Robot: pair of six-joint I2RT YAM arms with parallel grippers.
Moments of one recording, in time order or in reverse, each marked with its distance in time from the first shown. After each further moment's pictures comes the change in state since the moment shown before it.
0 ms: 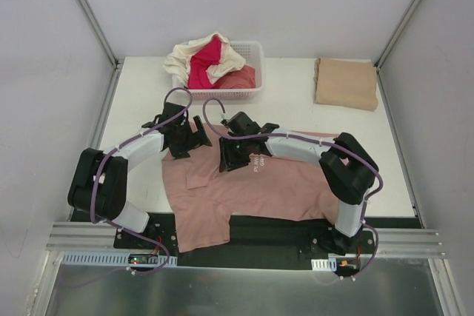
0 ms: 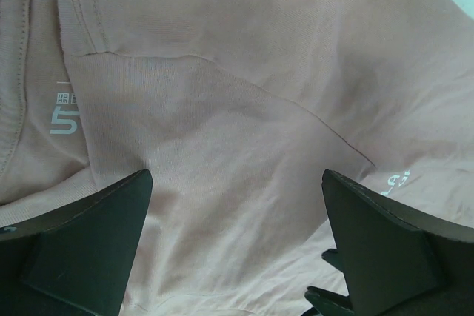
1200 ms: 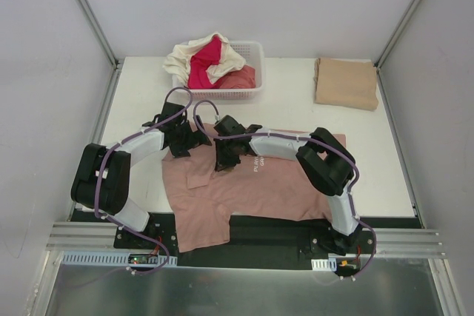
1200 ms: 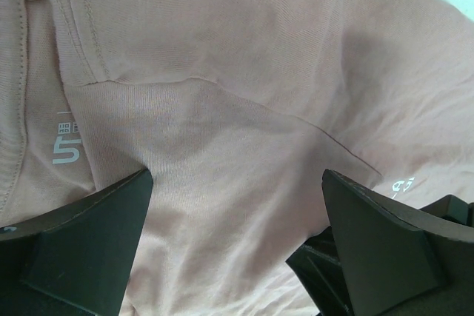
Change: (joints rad) left arm 0.026 0.048 -0.001 0.053 0.040 0.034; right arm 0.043 0.201 0.140 0.019 0.103 0.124
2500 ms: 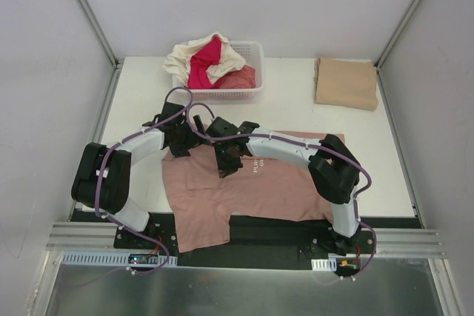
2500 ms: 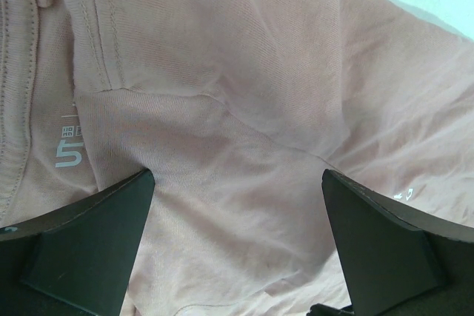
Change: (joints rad) left arm 0.007 0.010 0.000 0.006 -0.022 0.010; right arm 0.090 -0.079 0.127 -0.372 0.127 0.035
